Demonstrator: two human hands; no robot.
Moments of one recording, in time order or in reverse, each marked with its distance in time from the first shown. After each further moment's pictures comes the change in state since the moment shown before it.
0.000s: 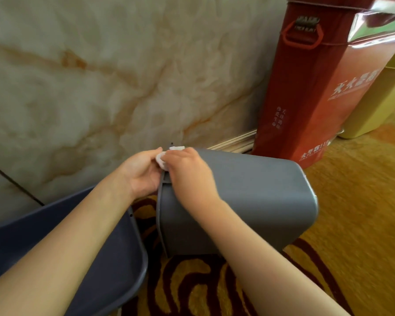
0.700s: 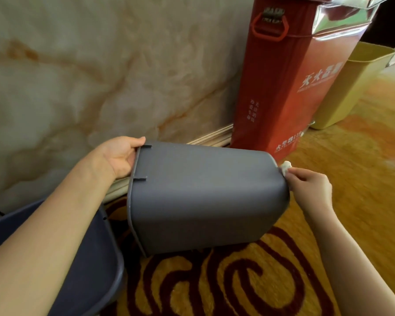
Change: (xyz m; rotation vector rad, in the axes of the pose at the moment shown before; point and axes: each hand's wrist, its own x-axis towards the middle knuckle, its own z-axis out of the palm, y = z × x) left_hand 0.030 0.019 0.015 0.263 0.206 -0.012; right_hand -0.106 0.170 -0.105 0.161 0.410 0.985
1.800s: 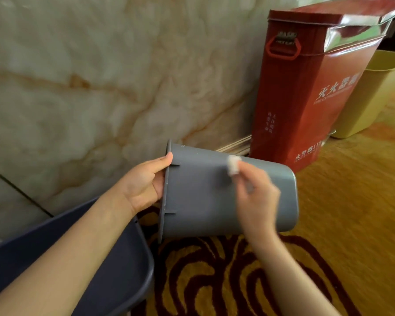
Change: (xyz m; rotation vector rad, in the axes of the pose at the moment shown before) left_hand -0.072 -0.020 -0.001 -0.147 -0.301 0.190; right_hand -0.104 -0.077 0.062 0.284 0.033 -0.541
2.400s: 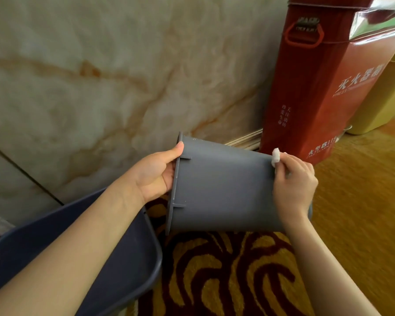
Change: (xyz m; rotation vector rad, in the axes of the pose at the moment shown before) left_hand 0.001 0.003 -0.004 0.018 0.057 -0.074; right_hand 0.029 0.043 -0.010 -0.241 0.070 0.093
